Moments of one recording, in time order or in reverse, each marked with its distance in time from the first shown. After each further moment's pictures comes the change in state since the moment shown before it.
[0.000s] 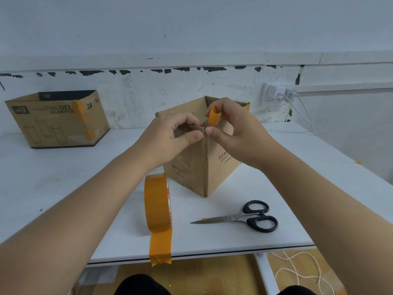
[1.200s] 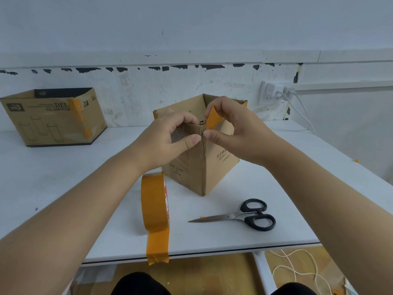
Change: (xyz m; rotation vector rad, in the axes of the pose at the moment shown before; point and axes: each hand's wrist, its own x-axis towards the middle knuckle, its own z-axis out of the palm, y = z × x) left_hand -0.004 -0.008 0.002 0.042 -0.039 0.078; right_hand -0.001 -0.002 -0.007 -0.035 -0.088 -0.068
